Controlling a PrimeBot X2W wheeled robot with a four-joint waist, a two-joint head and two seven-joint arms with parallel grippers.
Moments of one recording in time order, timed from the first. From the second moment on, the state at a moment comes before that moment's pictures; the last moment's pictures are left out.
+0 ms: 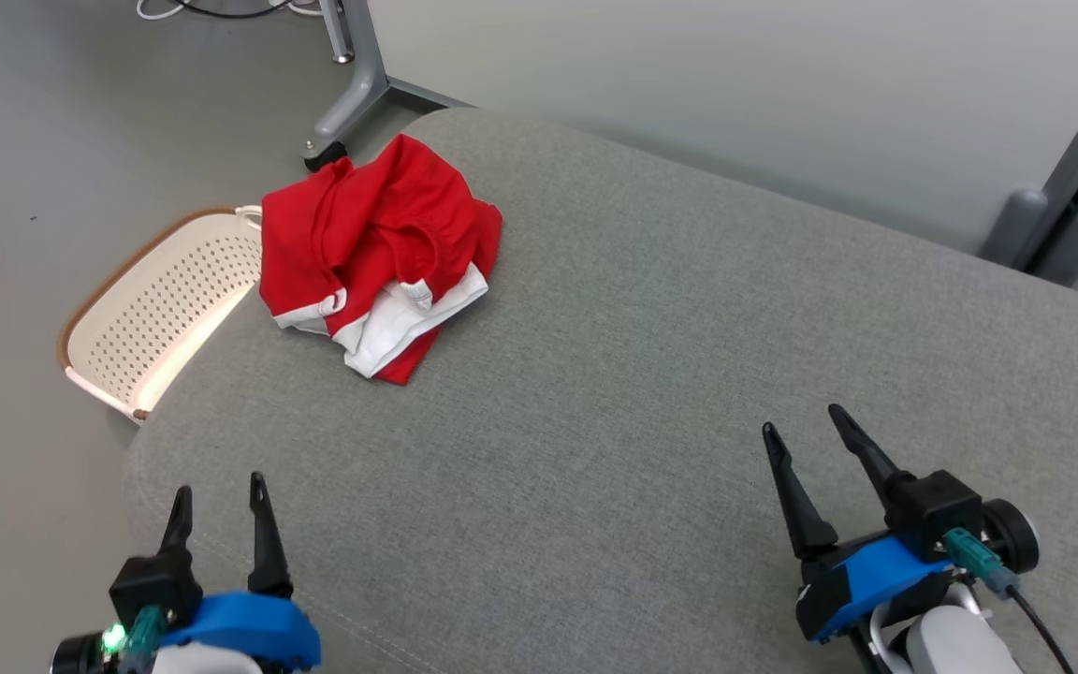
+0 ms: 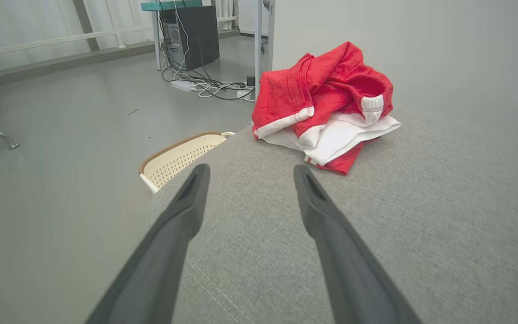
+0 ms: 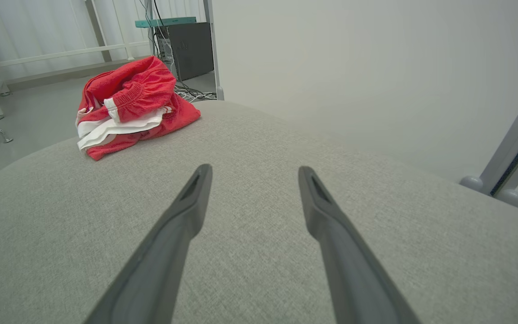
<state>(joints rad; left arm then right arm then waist) -0.08 0.05 0.02 0.43 -0.14 0.03 -0.26 -0.21 -0.08 0.12 0.40 0.04 0.13 -0.26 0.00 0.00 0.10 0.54</state>
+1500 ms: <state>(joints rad) -0.78 0.24 0.21 0.89 -0.09 0.15 -0.26 -0.41 -0.29 0.28 0.18 0.11 0.13 -0.27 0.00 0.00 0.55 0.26</state>
